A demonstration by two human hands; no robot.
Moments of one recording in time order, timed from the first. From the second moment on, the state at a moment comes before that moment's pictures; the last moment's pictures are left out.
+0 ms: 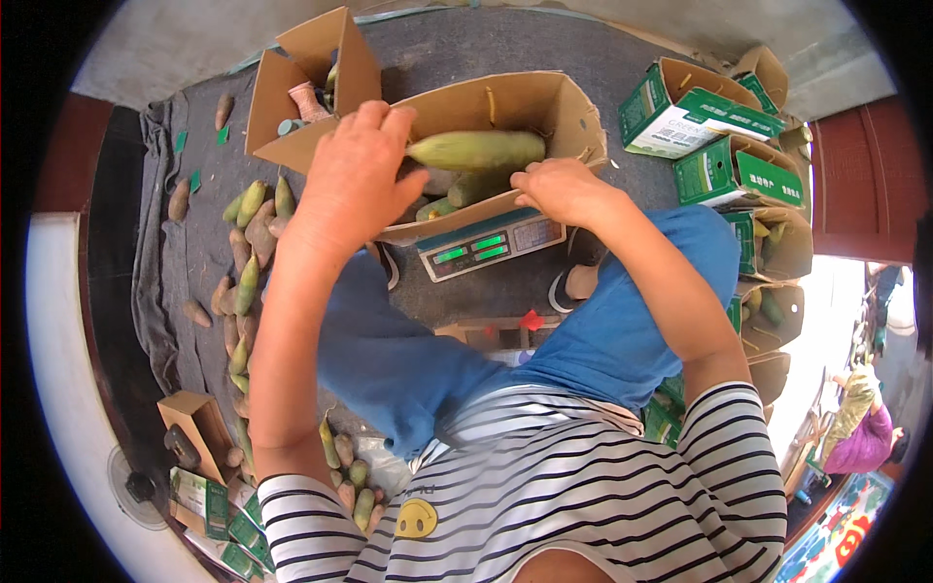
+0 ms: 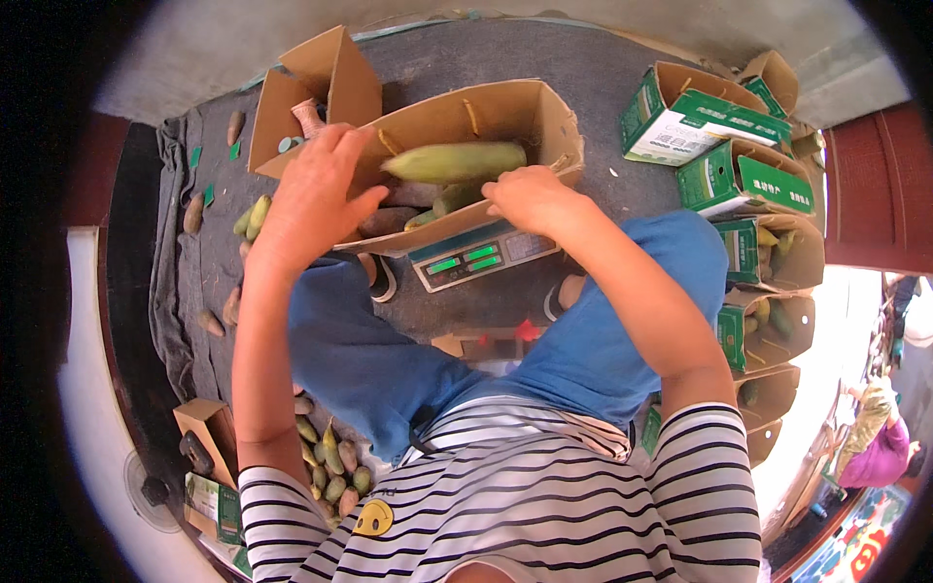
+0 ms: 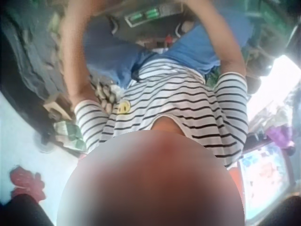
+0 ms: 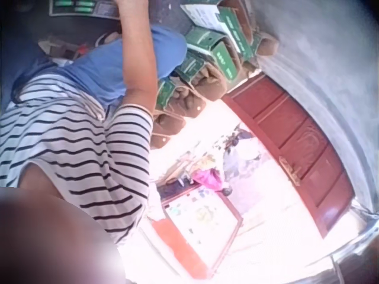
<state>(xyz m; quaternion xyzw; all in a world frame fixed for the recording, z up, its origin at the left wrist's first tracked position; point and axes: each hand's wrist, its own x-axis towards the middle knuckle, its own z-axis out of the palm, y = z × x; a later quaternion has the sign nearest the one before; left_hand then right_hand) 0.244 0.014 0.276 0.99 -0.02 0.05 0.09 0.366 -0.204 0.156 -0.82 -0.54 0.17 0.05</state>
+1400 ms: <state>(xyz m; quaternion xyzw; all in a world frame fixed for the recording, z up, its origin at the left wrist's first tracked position) 0.267 0.000 0.198 1.00 -0.06 -0.06 0.05 0.355 -0.208 0.192 -0.84 -0.53 0.12 0.05</state>
